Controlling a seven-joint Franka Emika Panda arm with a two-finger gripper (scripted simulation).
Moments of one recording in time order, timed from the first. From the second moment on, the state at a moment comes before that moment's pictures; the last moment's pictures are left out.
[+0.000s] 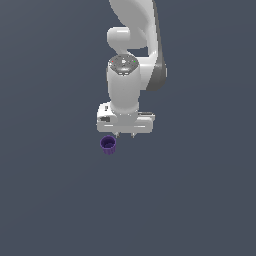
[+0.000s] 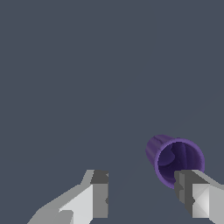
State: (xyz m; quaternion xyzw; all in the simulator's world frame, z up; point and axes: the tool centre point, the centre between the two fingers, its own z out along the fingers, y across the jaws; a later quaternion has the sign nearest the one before) arm 0.000 -0.012 0.179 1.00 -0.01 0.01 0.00
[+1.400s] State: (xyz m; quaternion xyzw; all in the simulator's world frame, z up) arm -0.031 -0.055 0.125 0.98 0.18 0.08 0.02
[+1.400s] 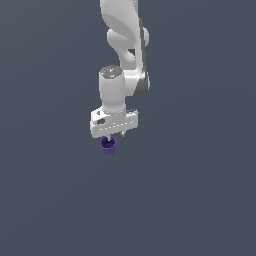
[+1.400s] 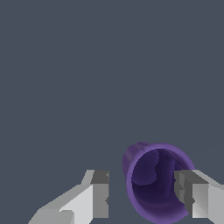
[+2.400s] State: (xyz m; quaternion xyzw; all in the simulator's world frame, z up) arm -0.067 -0.071 0.098 0.93 0.33 0.14 0.05
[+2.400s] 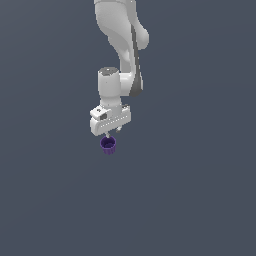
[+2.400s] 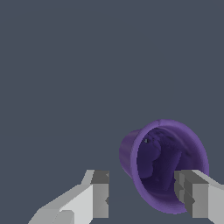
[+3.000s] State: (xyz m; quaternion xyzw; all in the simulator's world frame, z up) arm -0.063 -0.071 0.082 0.93 0.34 0.14 0.05
